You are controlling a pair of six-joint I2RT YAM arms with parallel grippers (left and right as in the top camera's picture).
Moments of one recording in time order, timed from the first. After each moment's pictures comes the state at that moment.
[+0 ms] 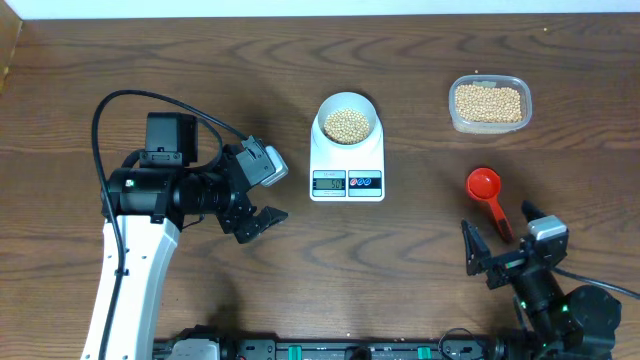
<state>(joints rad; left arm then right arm) -0.04 1.24 1.15 -1.13 0.63 0.91 -0.12 0.05 0.32 -0.45 -0.44 -0.01</state>
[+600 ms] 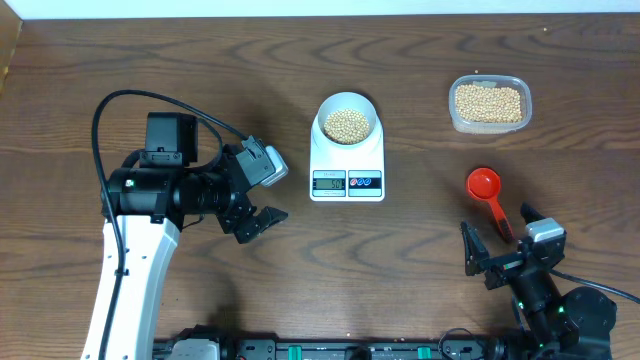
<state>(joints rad) -0.04 1.24 1.15 -1.14 0.63 0.91 -0.12 0.02 0.29 -0.45 -0.43 -0.01</state>
